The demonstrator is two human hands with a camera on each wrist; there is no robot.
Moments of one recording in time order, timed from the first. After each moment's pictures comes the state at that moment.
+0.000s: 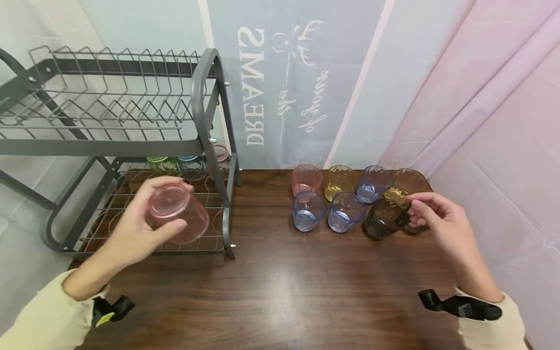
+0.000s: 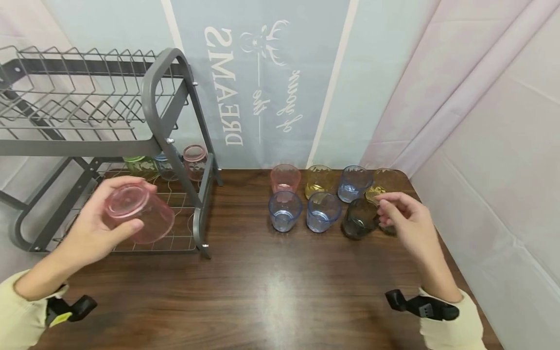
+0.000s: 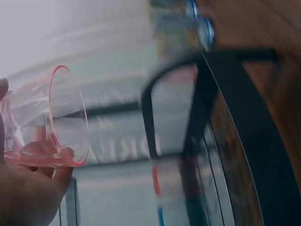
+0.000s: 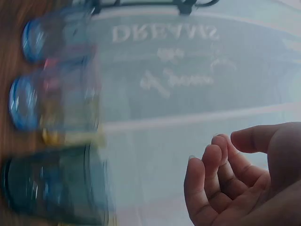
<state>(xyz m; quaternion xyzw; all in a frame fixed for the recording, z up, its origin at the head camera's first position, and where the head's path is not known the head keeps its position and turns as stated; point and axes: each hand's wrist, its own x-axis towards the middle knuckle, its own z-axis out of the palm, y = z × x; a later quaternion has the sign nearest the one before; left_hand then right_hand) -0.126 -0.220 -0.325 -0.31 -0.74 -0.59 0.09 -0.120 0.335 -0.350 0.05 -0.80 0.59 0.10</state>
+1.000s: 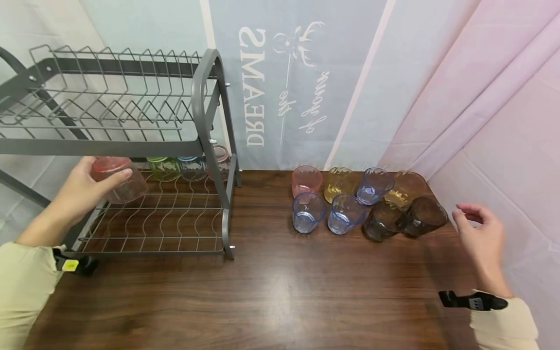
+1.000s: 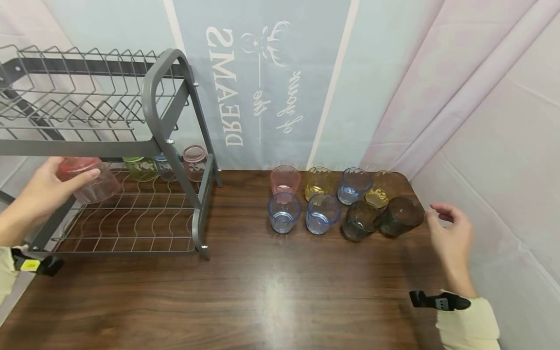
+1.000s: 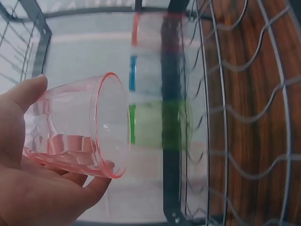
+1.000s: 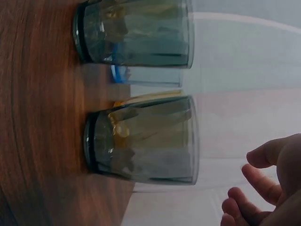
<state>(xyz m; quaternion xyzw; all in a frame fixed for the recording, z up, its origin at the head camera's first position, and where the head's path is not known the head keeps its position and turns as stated) -0.200 -0.342 -0.329 -0.06 -0.87 -0.48 0.07 -0.131 0.423 -0.399 -0.23 -0.85 0.40 0.26</state>
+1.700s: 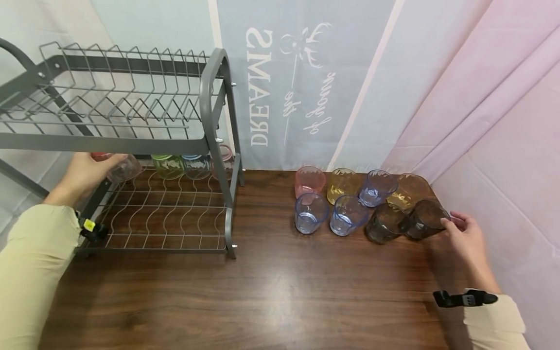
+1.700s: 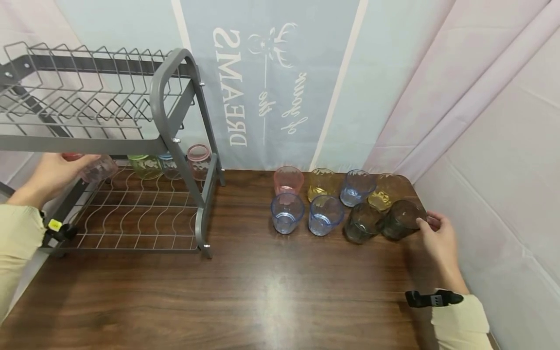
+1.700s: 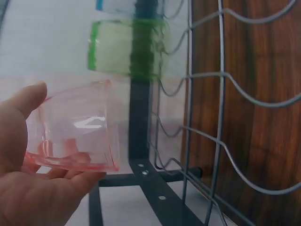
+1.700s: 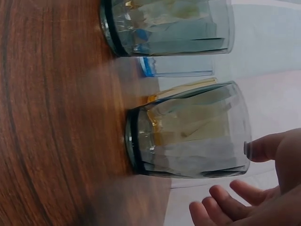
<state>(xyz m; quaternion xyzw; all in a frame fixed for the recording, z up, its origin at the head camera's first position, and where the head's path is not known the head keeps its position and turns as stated) -0.250 -0.381 -0.348 0.01 -0.88 -0.45 0.11 -0.142 0.440 -0.434 -0.17 -0.89 0.41 0.10</state>
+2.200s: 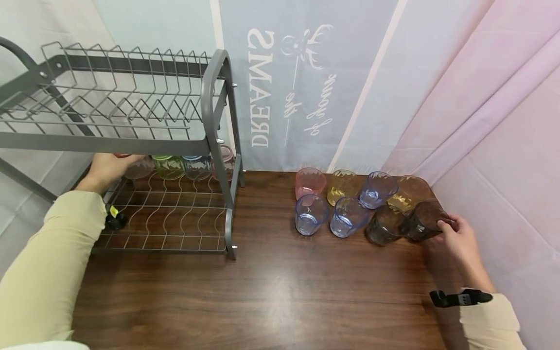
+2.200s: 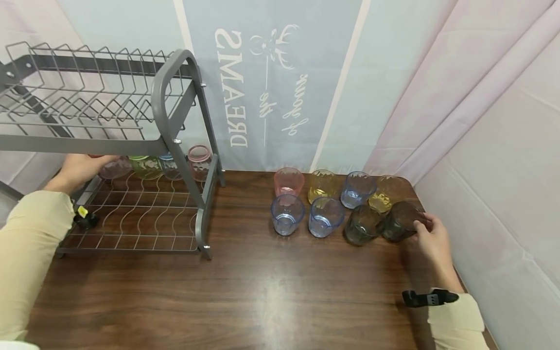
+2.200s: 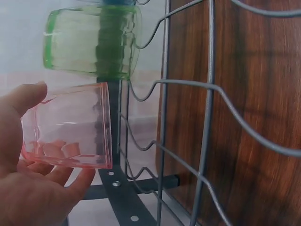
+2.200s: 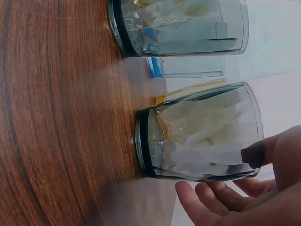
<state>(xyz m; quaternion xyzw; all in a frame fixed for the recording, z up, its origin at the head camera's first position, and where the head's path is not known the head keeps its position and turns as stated) -0.283 -0.370 -0.370 -0.03 -0.91 -0.38 0.14 -0.148 0.433 -0.439 -0.14 -0.88 0.45 0.07</state>
